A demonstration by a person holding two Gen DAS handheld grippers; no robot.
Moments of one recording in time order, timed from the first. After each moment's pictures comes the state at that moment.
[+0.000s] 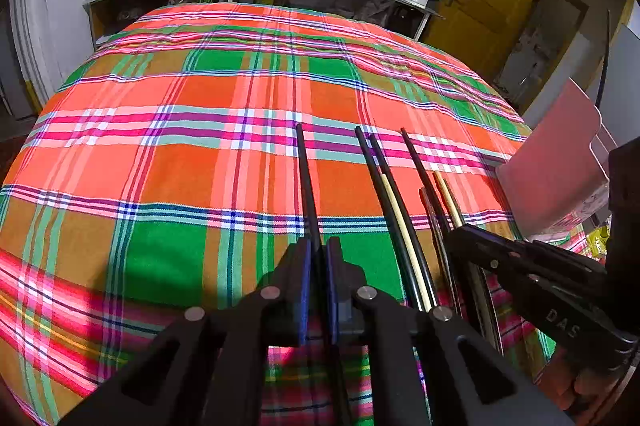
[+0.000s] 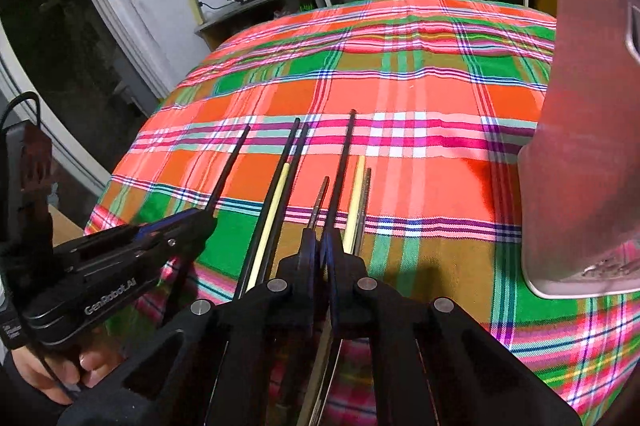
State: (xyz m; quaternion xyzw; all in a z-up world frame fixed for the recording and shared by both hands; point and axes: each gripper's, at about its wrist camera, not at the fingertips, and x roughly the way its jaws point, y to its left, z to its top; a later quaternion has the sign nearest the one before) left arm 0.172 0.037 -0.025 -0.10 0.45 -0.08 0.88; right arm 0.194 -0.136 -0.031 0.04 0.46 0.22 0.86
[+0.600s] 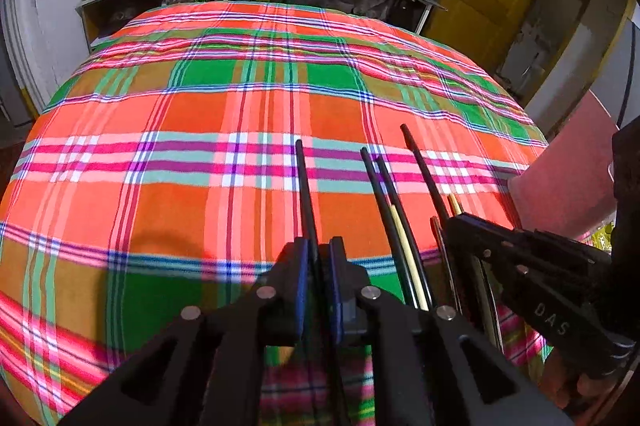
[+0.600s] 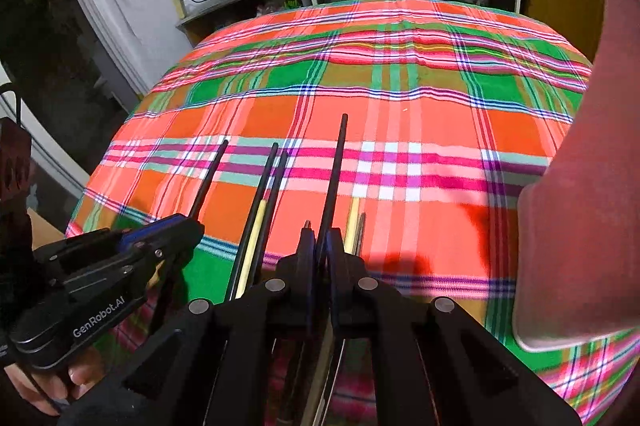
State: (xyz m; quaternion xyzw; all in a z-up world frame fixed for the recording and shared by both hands) left arm 0.204 0.036 -0.022 -0.09 0.46 -0.08 0.88; right arm 0.225 -0.125 -0.027 0.02 0.47 0.19 0.86
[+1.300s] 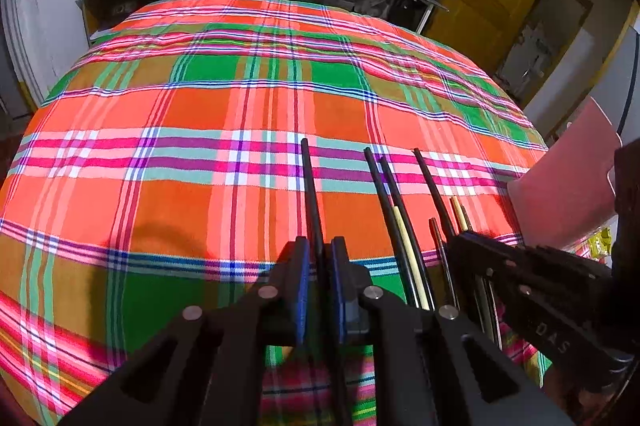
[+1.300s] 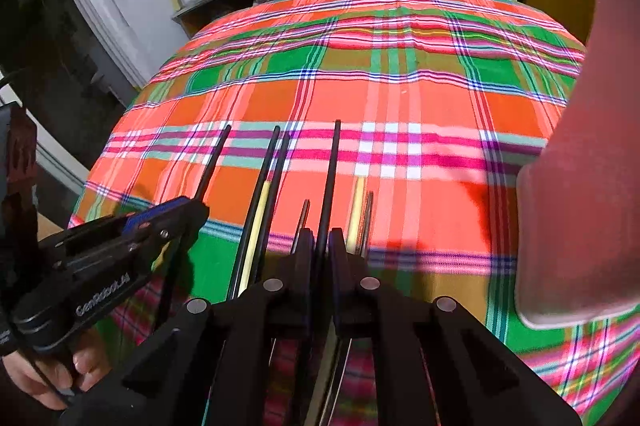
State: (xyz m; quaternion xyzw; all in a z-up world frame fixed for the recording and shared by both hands) left arm 0.206 0.041 -0.023 -0.10 0.47 -0.08 0.87; right arm 0.221 -0.123 -0.028 0.02 0.49 0.18 0.85
